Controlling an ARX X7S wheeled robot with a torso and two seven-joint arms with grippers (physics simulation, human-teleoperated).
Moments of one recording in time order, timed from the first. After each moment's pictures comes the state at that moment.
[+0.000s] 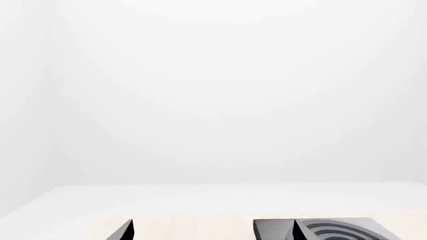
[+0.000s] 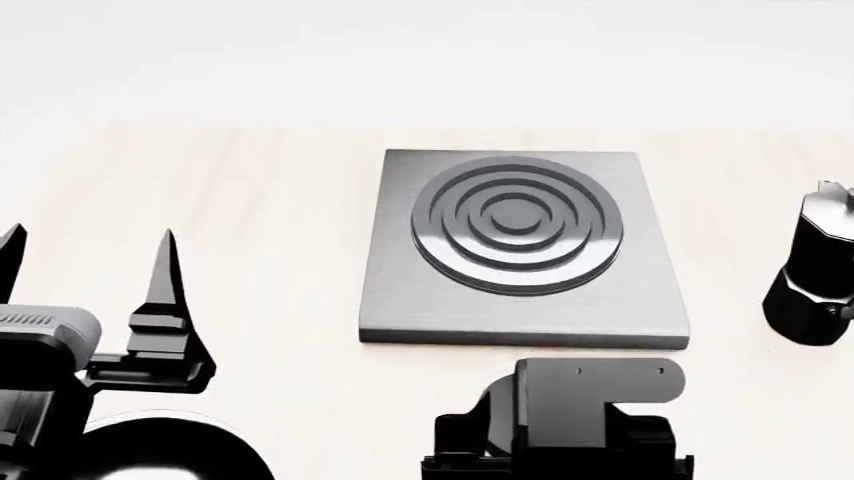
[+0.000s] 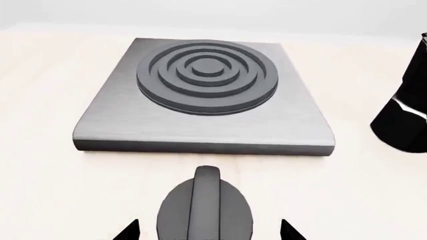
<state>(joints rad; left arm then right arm) -0.36 -0.31 0.26 0.54 -0.38 -0.52 -0.42 0.41 0.18 -0.20 -0.26 0.41 0.96 0.39</state>
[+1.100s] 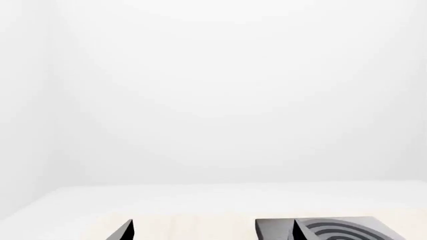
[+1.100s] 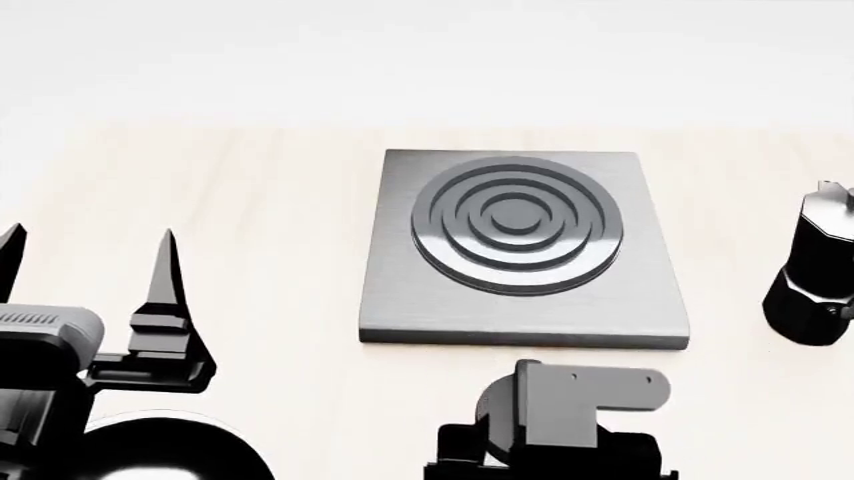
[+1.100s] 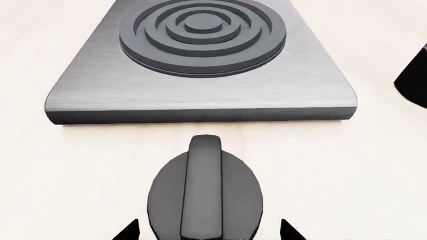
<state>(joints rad) -0.37 -0.33 0.28 0.54 -0.38 -0.51 -0.44 0.46 0.15 -0.21 -0.03 0.43 0.88 0.38</state>
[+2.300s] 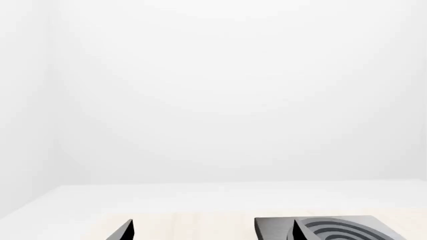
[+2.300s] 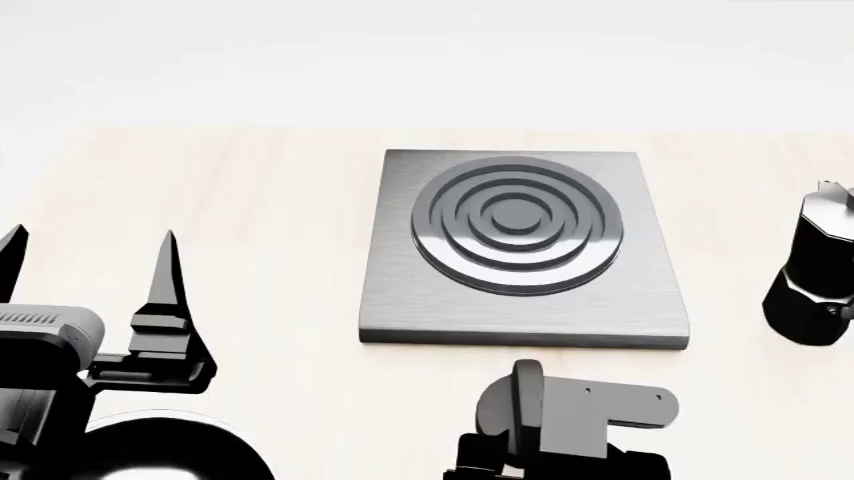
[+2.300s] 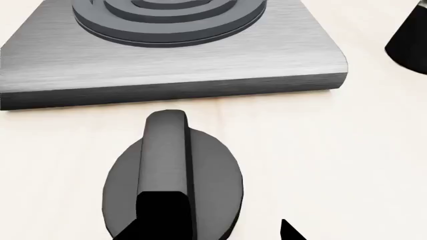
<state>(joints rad) -0.37 -0.34 0.29 0.54 -0.40 -0.51 -0.45 0.48 0.15 -0.22 0.17 0.43 0.76 0.40</state>
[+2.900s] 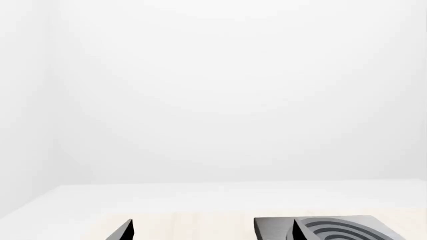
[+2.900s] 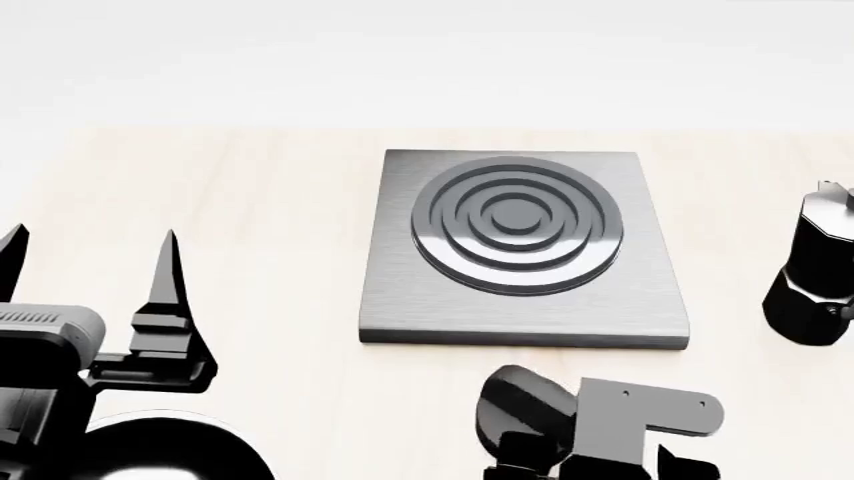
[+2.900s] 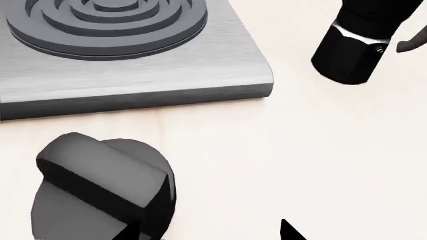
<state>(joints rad) -0.37 -0.35 0.30 0.54 -0.41 -0.51 -0.46 0.45 0.19 -0.19 0.05 0.43 0.83 0.53</state>
